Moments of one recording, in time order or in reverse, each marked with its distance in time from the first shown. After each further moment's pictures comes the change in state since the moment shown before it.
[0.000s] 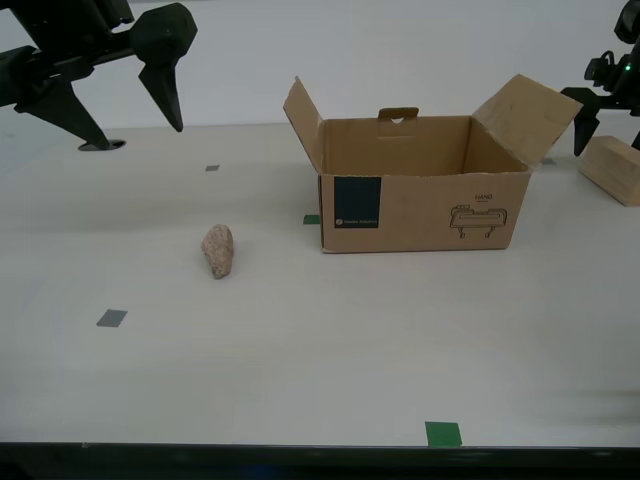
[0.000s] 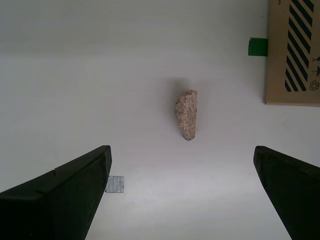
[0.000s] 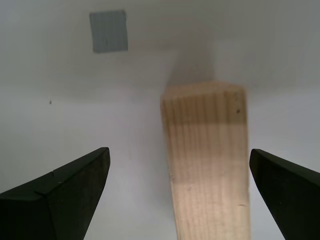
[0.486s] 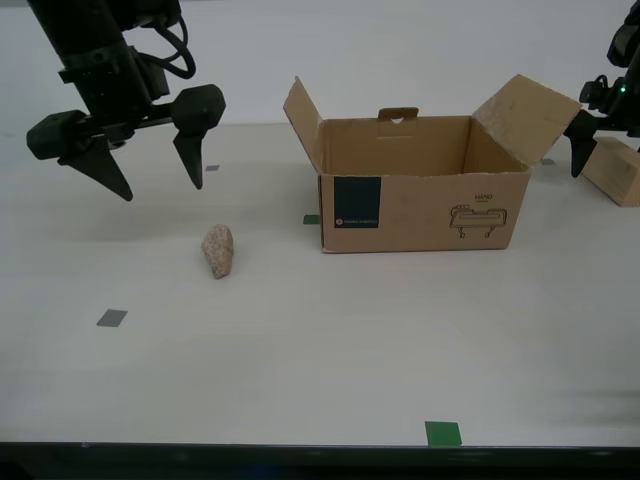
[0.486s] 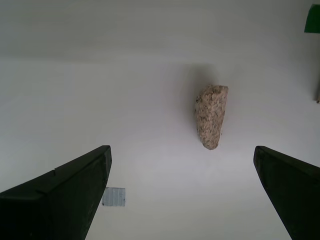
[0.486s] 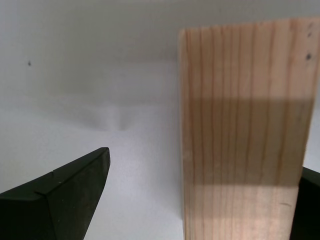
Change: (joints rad) arm 0 0.002 0.000 -0.092 0.023 0.000 0.000; arm 1 0.000 0.262 0.018 0.080 -0.004 -0.006
